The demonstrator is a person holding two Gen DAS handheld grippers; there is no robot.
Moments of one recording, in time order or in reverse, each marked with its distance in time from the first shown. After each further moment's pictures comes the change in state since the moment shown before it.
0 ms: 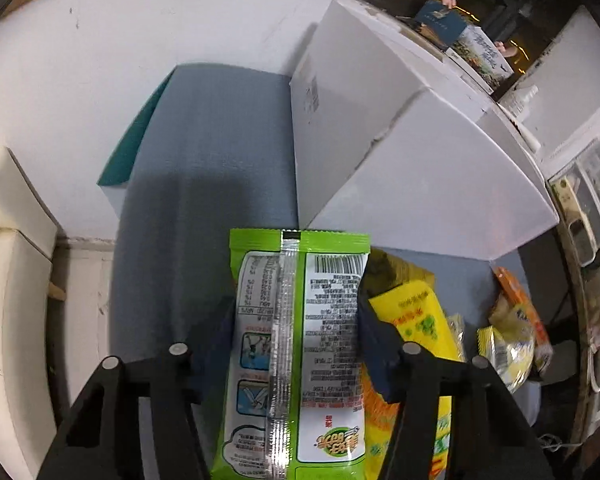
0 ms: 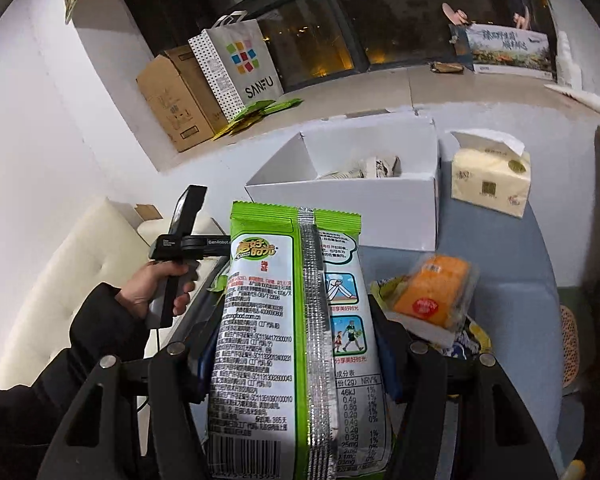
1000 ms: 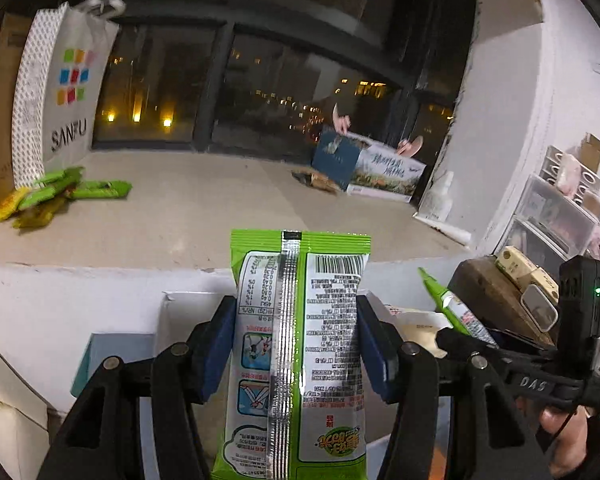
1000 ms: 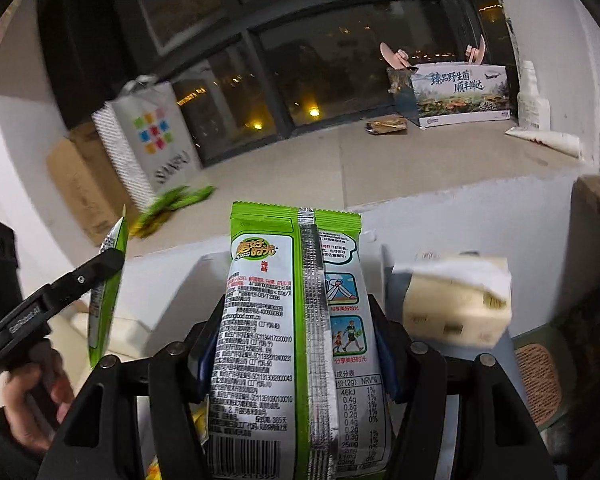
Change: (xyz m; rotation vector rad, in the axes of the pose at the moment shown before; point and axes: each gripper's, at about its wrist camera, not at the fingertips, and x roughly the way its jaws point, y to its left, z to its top) left arm -0.080 -0.155 0.159 0.223 -0.455 -0.099; right arm 0.099 -0.076 0.174 0.104 -0.181 -0.268
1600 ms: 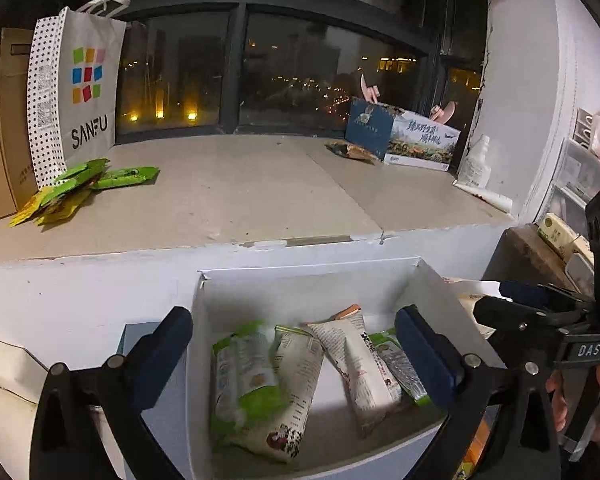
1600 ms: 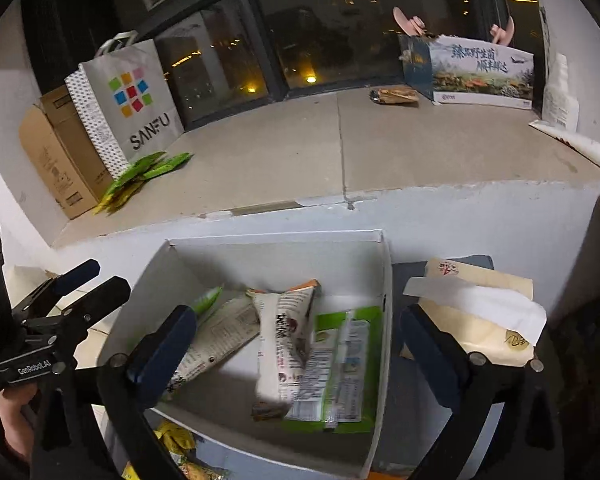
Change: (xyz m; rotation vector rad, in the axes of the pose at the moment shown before) left arm 0.005 0.007 -0.027 0.075 0.050 0.151; right arm 0.055 0.002 0.016 -0.060 0.115 -0.006
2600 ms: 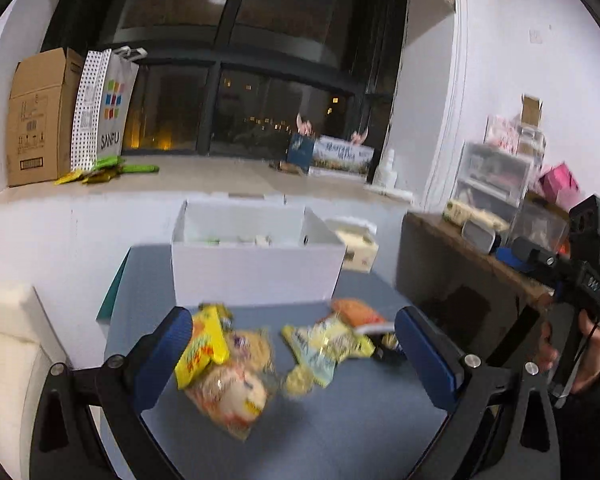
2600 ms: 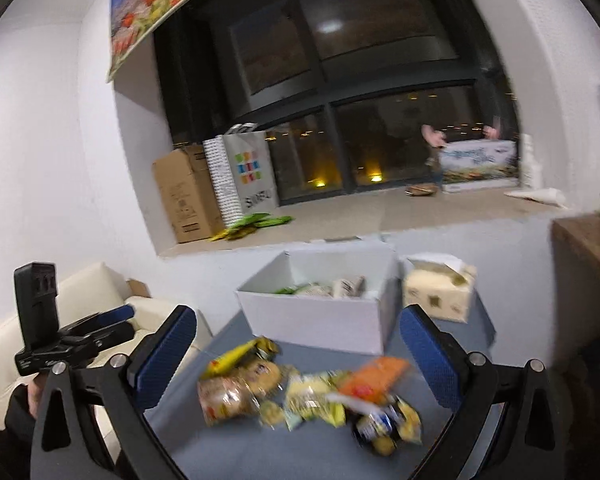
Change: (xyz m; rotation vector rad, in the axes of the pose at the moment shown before) left arm -0.254 -0.073 -0.209 0.018 -0.146 -0.117; right arm -0.266 -0.010 -0.205 -0.079 -0.380 0.203
